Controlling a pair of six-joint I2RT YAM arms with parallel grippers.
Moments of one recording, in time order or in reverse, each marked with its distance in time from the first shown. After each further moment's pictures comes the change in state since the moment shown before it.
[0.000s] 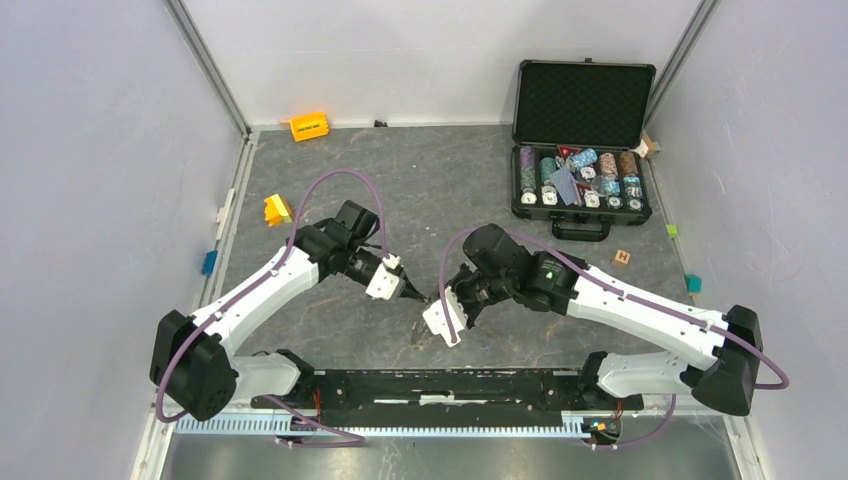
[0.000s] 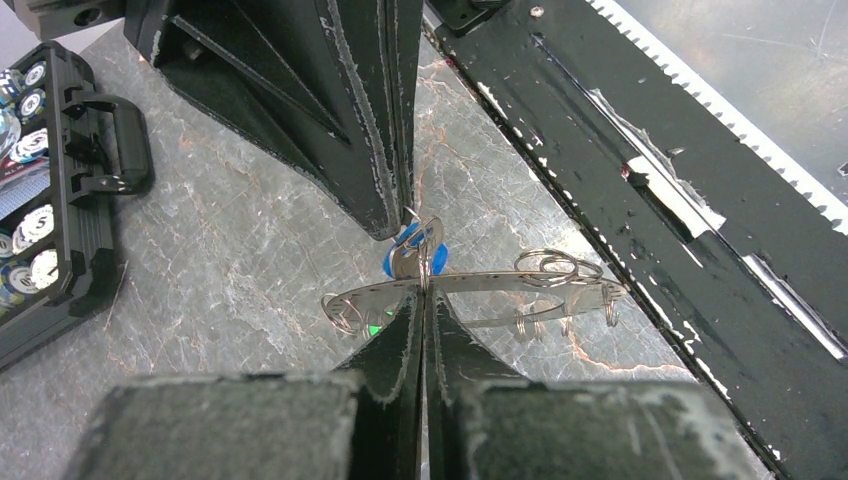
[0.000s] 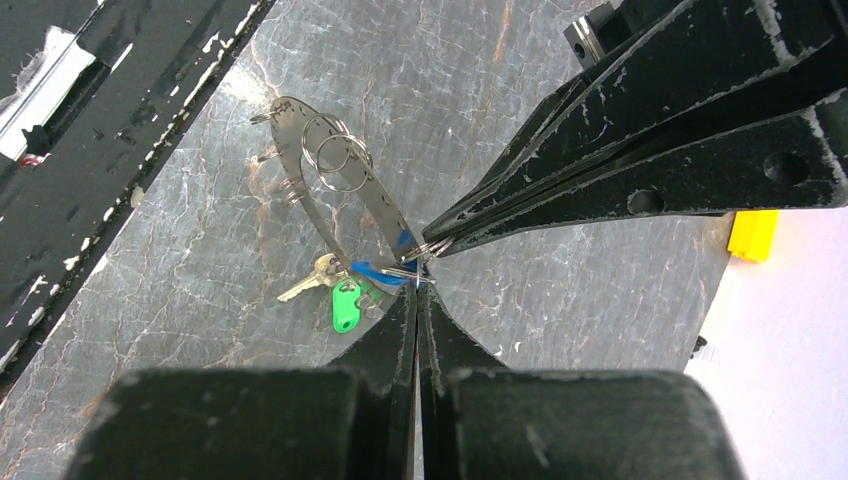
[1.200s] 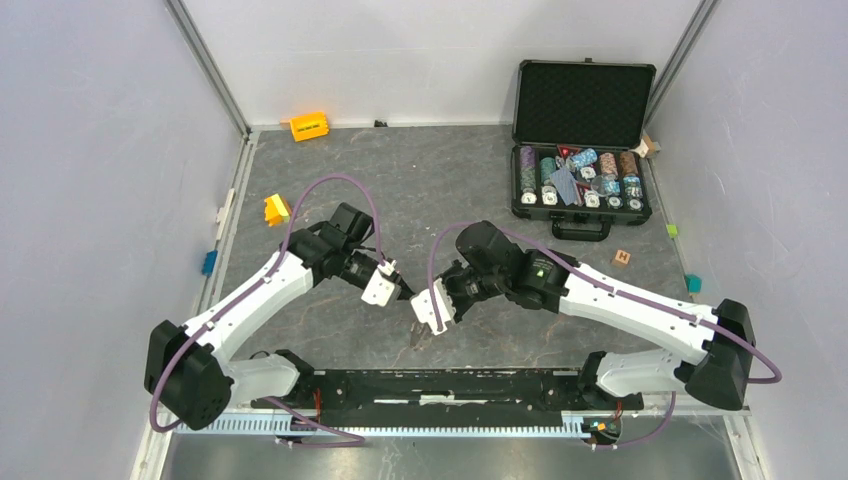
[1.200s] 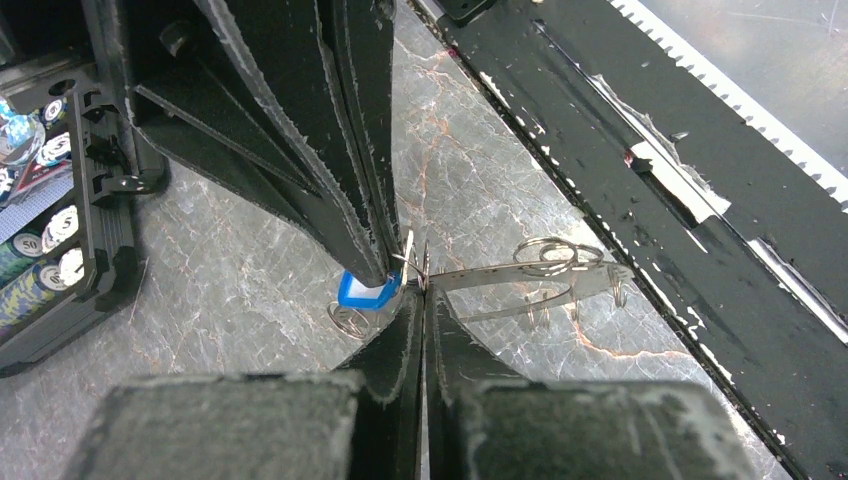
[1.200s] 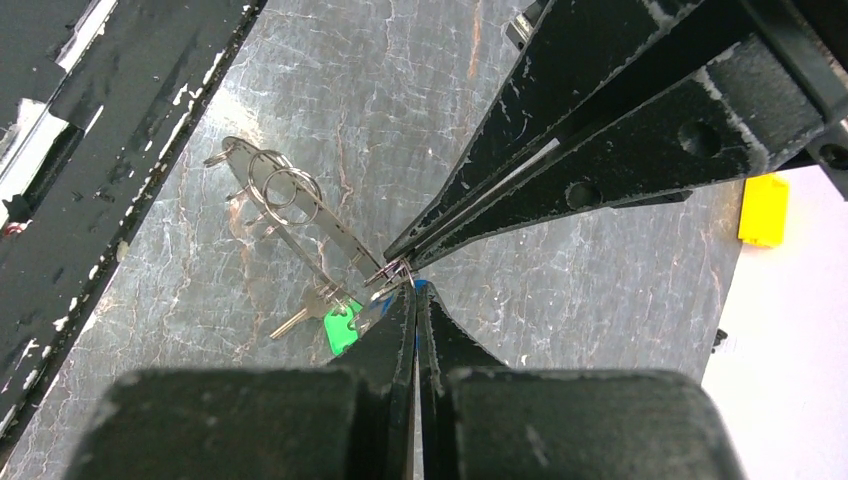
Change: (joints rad) left arm 0.000 -0.043 -0.009 -0.019 -0.023 0.030; right arm 0.001 0.040 0.014 0.094 0.006 0.124
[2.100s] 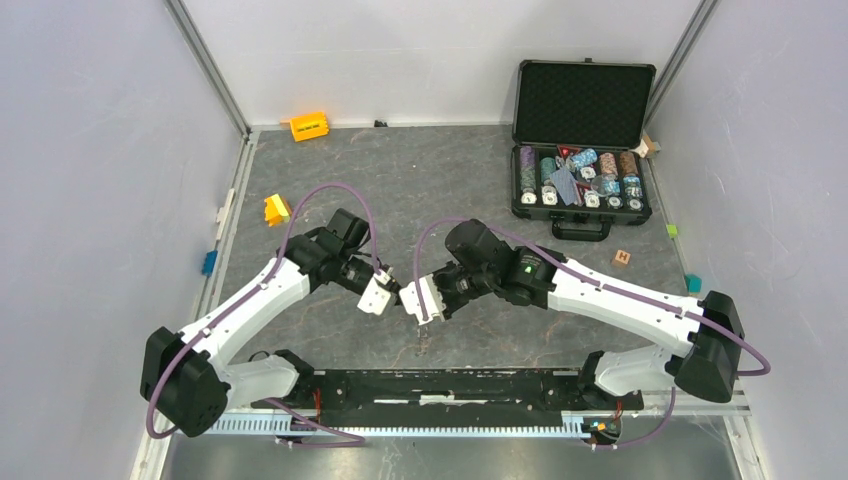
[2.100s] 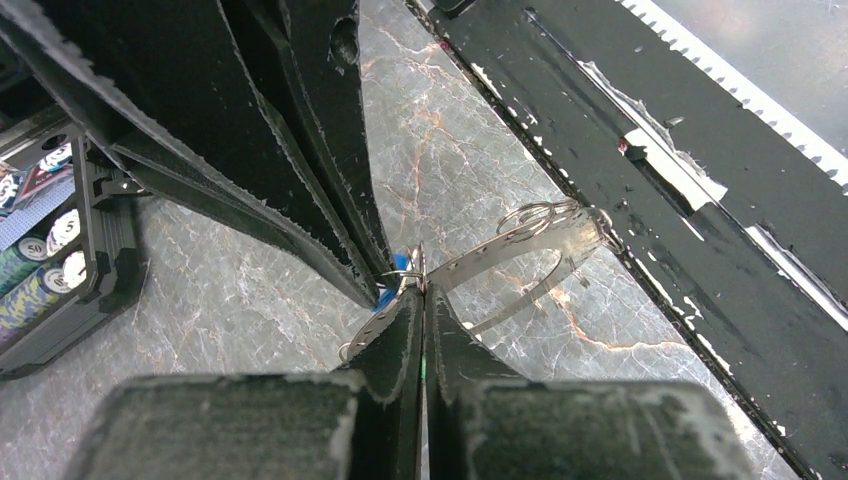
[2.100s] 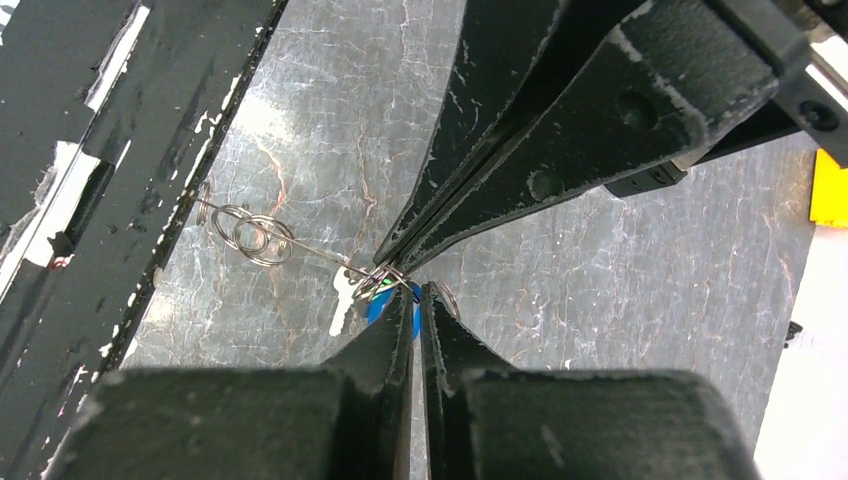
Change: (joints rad) left arm 0.000 -0.045 -0.050 -0.002 -0.009 0.045; right arm 0.007 0.067 0.039 -0.002 0.007 0.107
